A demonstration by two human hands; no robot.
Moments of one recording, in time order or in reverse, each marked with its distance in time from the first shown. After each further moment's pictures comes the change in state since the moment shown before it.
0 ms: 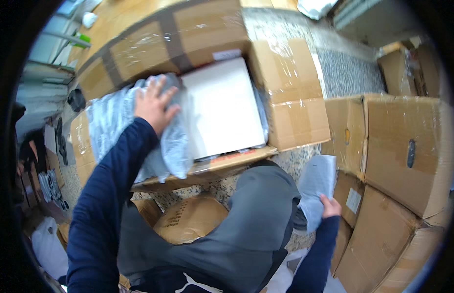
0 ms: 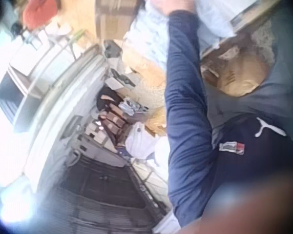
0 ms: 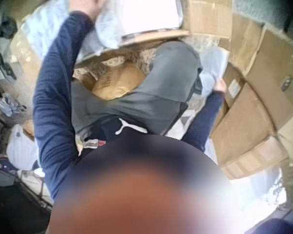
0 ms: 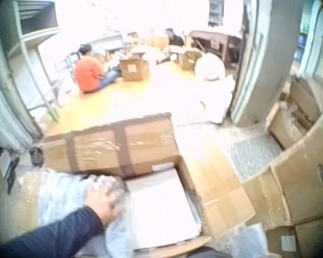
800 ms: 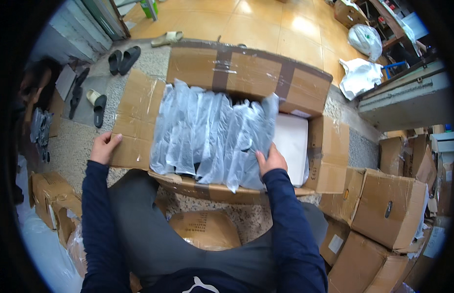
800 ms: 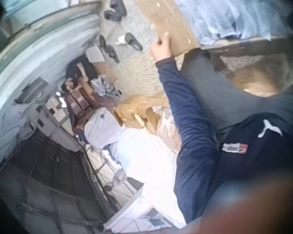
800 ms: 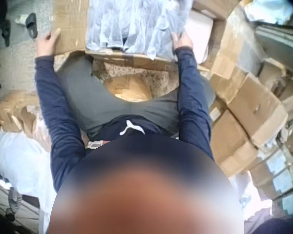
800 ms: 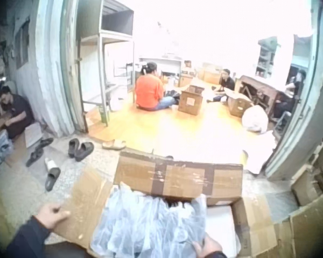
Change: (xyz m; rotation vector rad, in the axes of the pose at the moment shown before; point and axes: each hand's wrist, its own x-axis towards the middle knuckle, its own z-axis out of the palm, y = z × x) left_hand -0.317 -0.274 -0.031 -1.363 0.115 -0.905; right_hand -0.134 -0.291 0.334 -0.577 -0.218 -0.864
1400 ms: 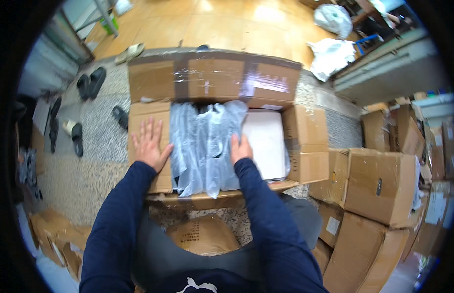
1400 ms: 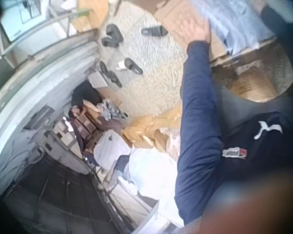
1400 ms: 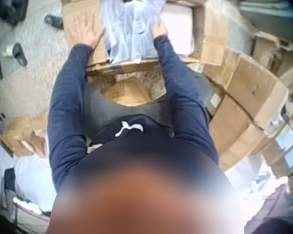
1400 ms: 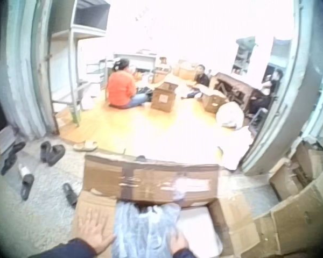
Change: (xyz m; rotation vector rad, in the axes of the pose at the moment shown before) left_hand 0.056 0.037 0.213 1.003 0.090 0.534; right_hand 0.038 -0.018 0.041 0.355 0.221 0.127
